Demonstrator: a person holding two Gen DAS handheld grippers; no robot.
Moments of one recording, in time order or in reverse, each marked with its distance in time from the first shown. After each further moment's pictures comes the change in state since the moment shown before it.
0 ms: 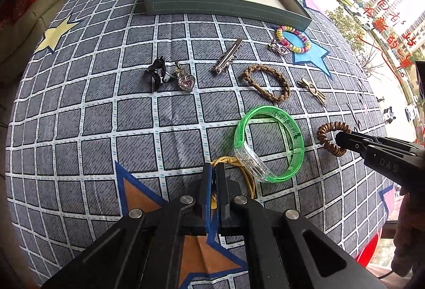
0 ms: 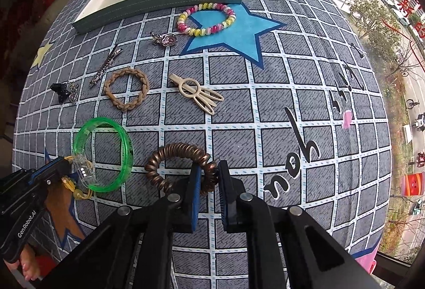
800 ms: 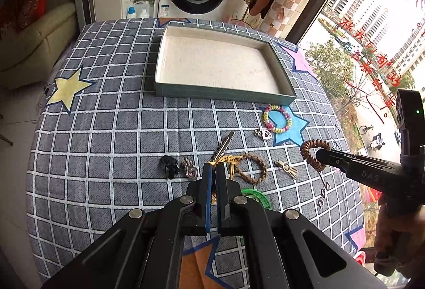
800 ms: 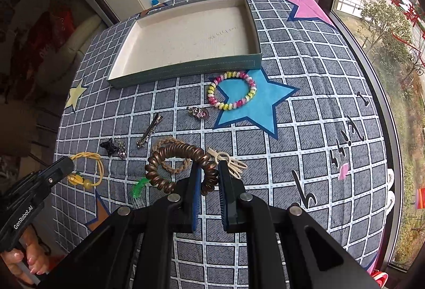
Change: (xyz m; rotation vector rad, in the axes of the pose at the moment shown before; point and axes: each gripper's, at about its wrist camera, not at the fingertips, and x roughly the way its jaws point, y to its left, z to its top) left arm -0.071 0.015 0.073 -0.048 -0.193 -0.065; right arm -0.046 -0.002 0.061 0.013 -0.124 0.151
